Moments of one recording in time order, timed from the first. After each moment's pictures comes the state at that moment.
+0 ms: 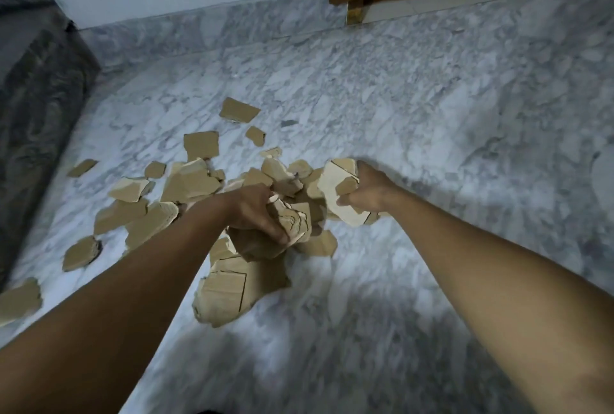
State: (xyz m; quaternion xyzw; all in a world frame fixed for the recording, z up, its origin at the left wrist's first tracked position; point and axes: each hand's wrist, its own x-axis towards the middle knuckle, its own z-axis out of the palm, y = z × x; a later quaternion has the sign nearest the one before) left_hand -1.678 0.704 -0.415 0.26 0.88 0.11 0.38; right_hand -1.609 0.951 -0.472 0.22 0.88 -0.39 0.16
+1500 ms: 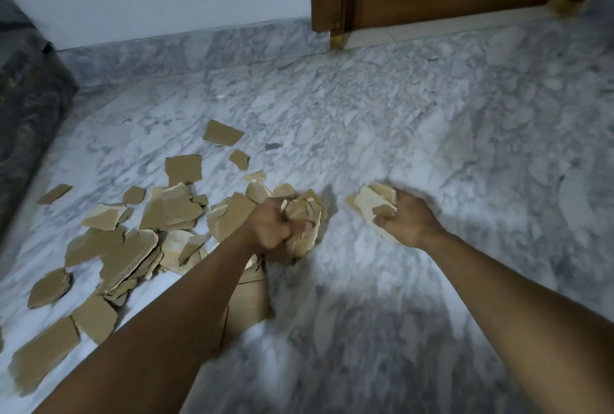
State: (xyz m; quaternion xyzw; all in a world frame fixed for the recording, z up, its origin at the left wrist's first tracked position) left_hand -1.675 0.747 -0.474 0.21 0.85 0.40 0.28; right_hand -1.559 1.012 -0.476 0.26 0.91 -0.31 0.08
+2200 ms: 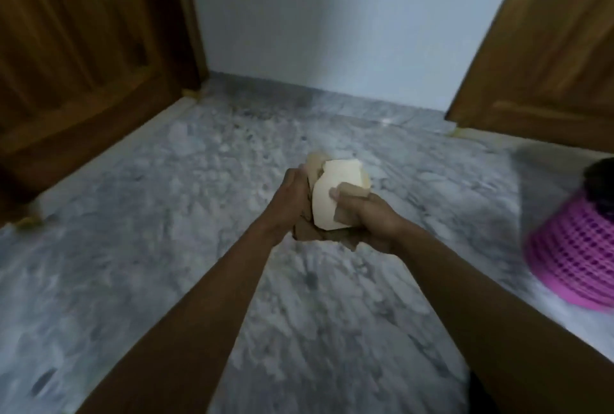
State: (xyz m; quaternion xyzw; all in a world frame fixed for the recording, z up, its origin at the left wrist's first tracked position) left_hand -1.494 1.021 -0.190 0.42 0.61 0.44 0.50; right_hand -1.323 1.038 -0.194 0.48 0.47 -0.68 -0.29
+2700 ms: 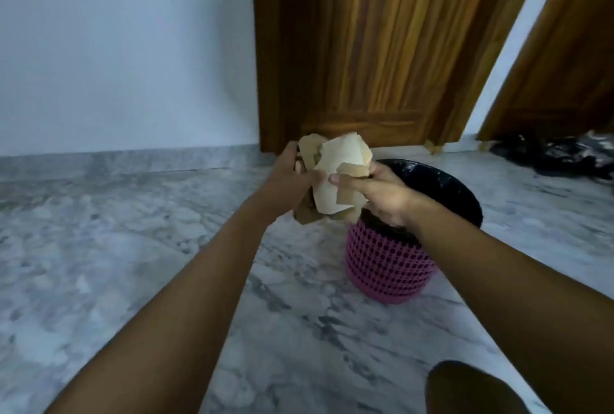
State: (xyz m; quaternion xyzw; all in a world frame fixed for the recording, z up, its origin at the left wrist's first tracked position) left_hand -1.046 1.139 -0.090 0.71 0.34 0.34 0.51; right_hand -0.863 1.073 -0.088 0.61 0.44 -0.46 -0.47
